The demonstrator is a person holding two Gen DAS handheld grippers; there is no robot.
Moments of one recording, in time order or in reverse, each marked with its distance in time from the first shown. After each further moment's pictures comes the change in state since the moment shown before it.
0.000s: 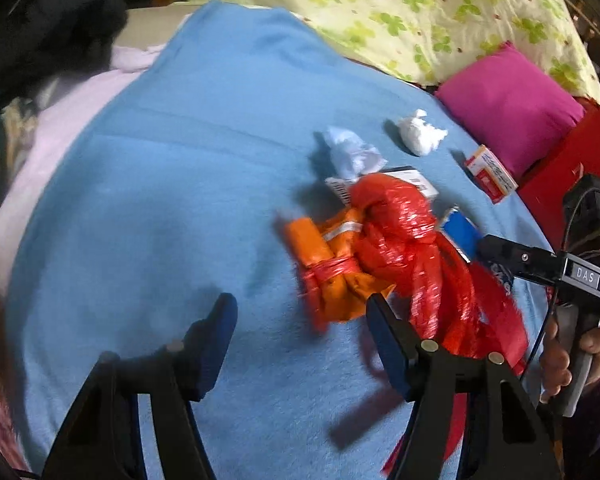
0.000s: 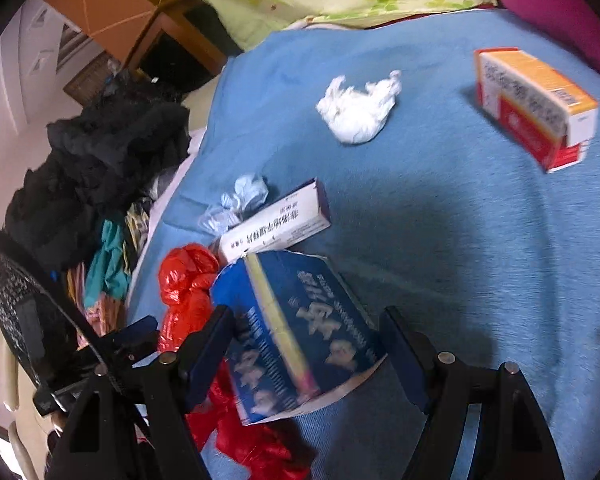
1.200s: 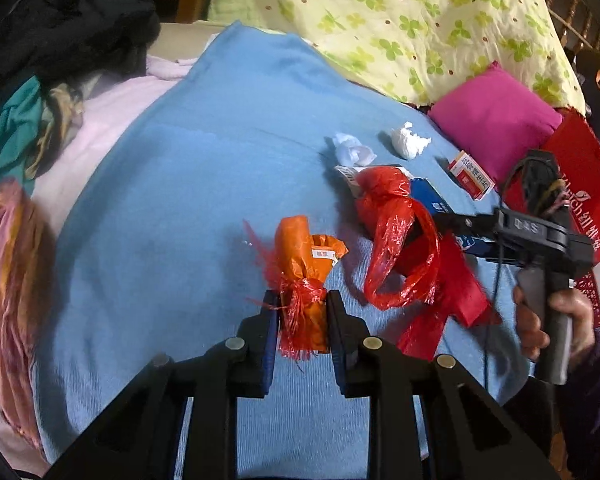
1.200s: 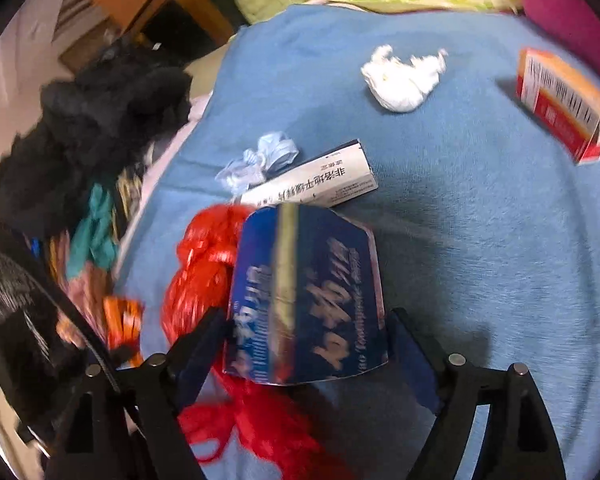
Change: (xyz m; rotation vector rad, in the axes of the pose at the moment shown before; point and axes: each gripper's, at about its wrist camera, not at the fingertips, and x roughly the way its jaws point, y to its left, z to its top) left arm -0.065 0.019 -0.055 -0.043 -0.087 -0.002; right arm 0.022 0.036 -0.012 -0.017 0.057 -0.064
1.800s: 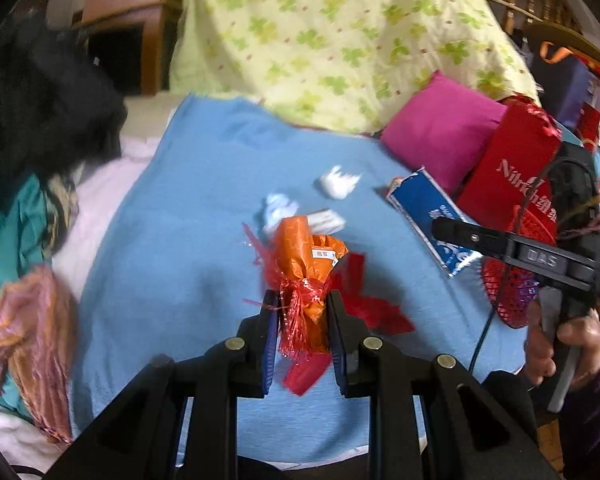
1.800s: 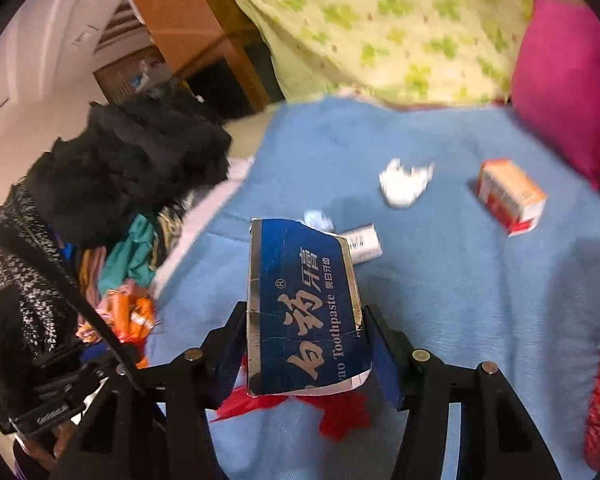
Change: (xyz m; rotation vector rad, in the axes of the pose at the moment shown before) left arm -0.088 -0.088 0.003 0.180 -0.153 0.005; right arm -0.130 0.053 -0.048 -0.163 -0.298 -0.036
